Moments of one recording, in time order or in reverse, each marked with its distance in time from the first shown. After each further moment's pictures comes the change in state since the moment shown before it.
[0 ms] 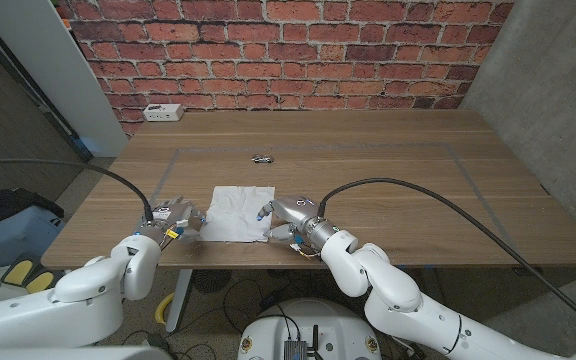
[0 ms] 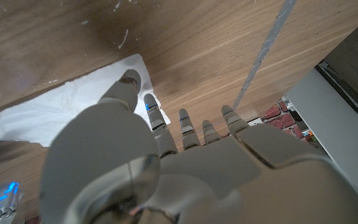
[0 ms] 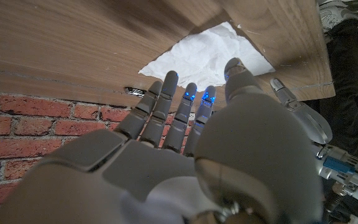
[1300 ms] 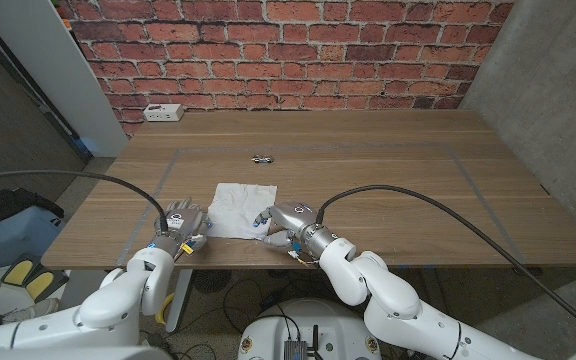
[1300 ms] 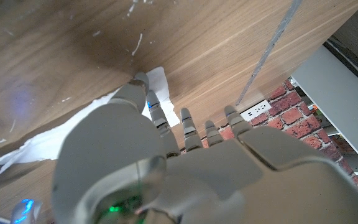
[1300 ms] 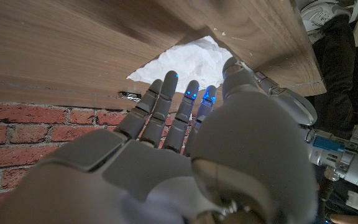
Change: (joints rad) left arm -0.164 -0.092 0.293 0.078 0.316 0.051 -0.067; left_hand 0.077 0.059 -0.004 -0.004 0.000 0.168 0.066 0.015 -0.003 0.052 -0.037 0.045 0.032 0.028 -0.045 0.024 0.000 0.020 -0.012 0.026 0.000; right arm -0.025 0.003 -0.002 0.008 0.025 0.017 -0.037; right_hand 0.029 0.016 -0.059 0.016 0.011 0.011 0.011 -0.016 0.009 0.000 0.008 0.062 0.058 -0.026 0.005 0.098 0.097 0.004 0.014 0.012 0.005
